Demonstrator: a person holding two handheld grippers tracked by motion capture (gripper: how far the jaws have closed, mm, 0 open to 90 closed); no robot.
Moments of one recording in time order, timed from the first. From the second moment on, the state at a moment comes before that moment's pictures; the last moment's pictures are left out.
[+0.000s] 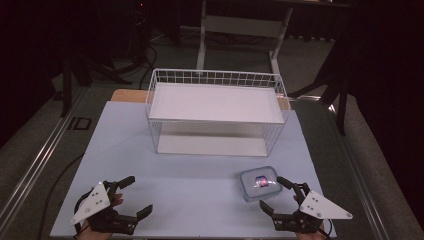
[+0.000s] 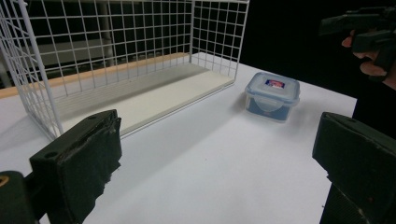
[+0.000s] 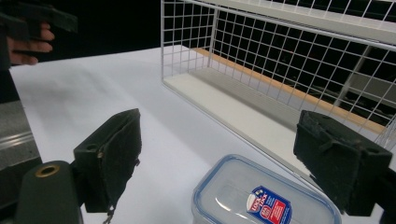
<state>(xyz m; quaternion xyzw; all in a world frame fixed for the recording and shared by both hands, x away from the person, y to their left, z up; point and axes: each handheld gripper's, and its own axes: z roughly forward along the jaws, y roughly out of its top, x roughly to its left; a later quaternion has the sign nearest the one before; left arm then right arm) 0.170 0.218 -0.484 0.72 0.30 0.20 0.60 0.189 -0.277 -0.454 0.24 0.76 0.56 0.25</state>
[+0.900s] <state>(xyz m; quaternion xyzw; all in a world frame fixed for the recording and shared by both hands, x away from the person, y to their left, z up) 0.172 0.202 -0.489 0.73 0.29 0.19 0.59 0.244 -0.284 -0.412 0.26 0.74 0.58 0.22</state>
